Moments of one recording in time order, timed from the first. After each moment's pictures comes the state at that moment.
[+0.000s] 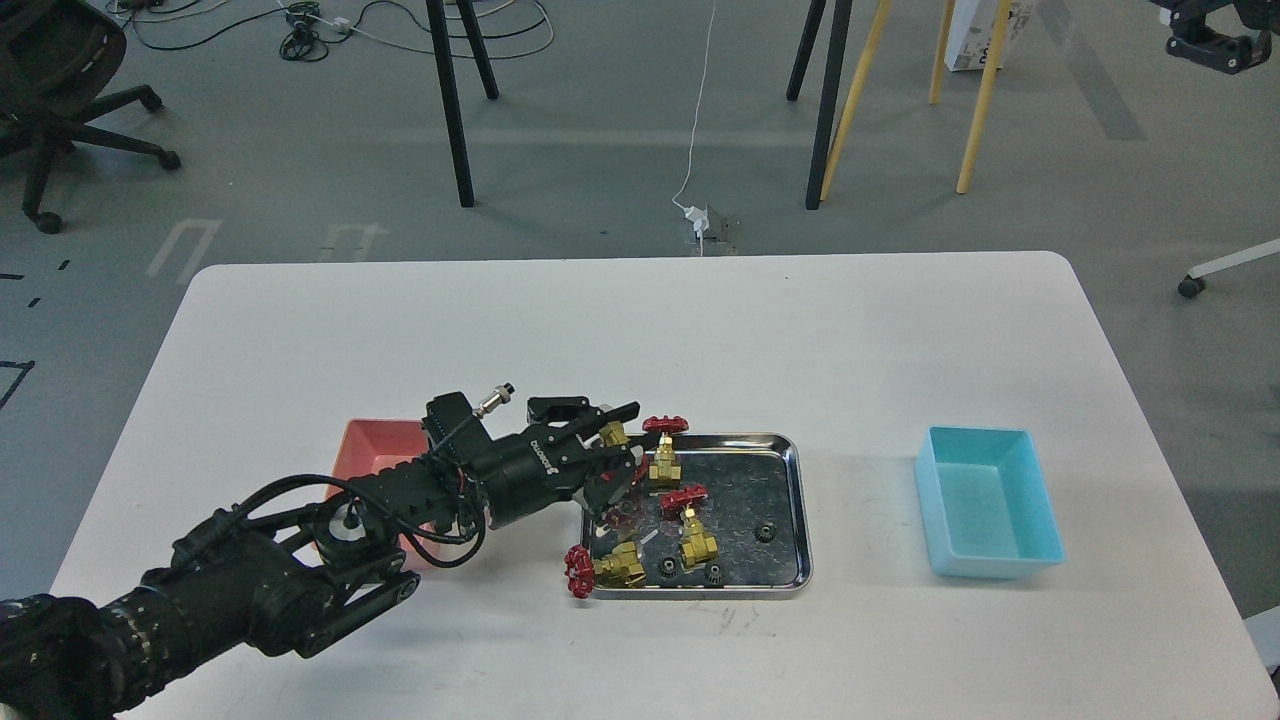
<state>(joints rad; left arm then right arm) -0.61 0.28 -0.34 -0.90 2.00 0.46 -0.40 1.31 -0.82 0.31 0.73 -0.09 0.49 -0.04</state>
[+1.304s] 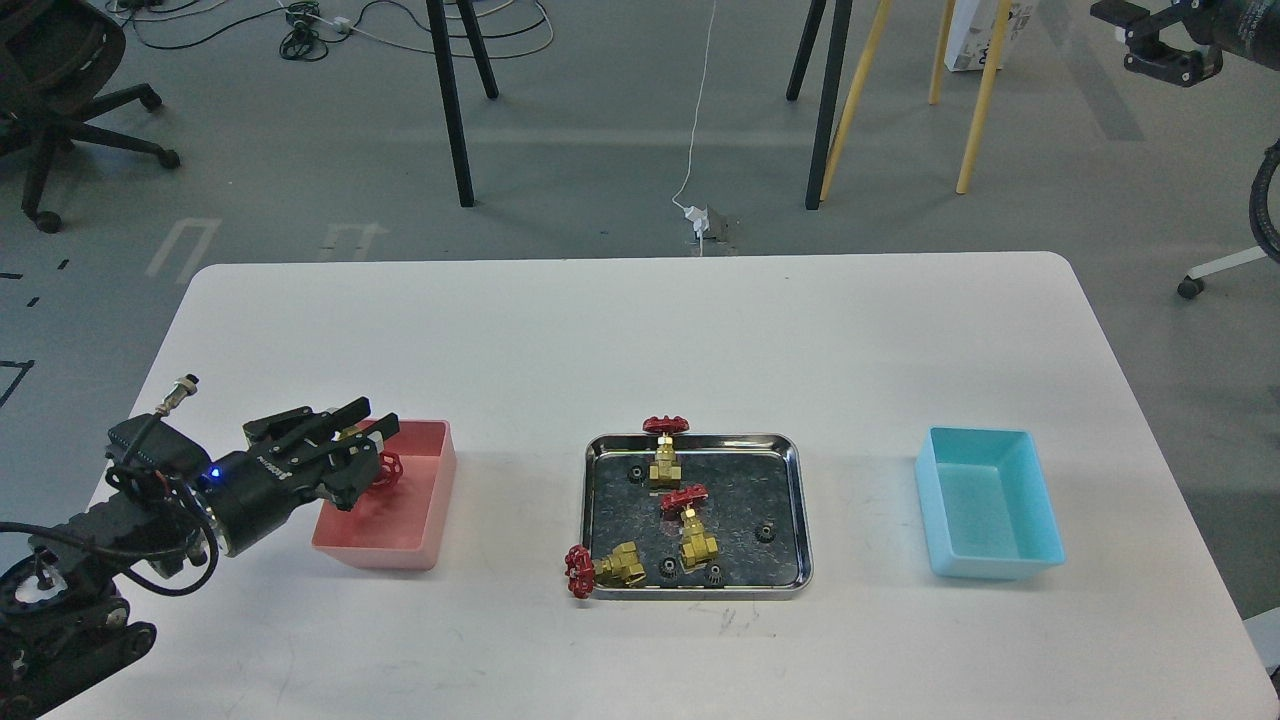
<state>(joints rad) -0.40 0.76 -0.34 -1.11 1.75 0.47 -0.35 1.31 -0.75 0.31 0.69 -0.14 0.49 -0.03</state>
